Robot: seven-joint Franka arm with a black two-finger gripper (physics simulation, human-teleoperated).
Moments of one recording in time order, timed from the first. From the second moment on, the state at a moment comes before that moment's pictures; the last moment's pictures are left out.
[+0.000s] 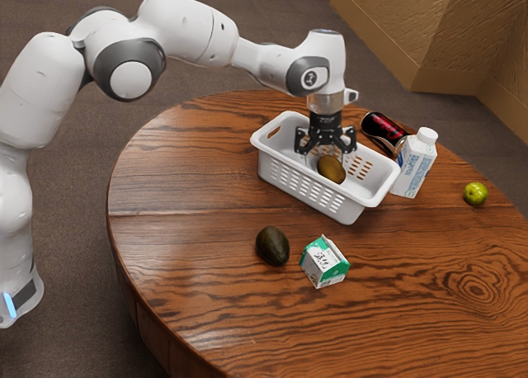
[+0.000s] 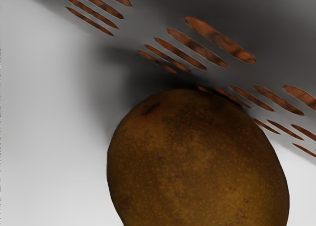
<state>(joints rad) 0.24 0.46 -0.04 -1.46 -0.30 2.07 -0.93</state>
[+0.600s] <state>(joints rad) 0.24 0.49 -0.03 -1.45 -0.30 2.12 -0.91</state>
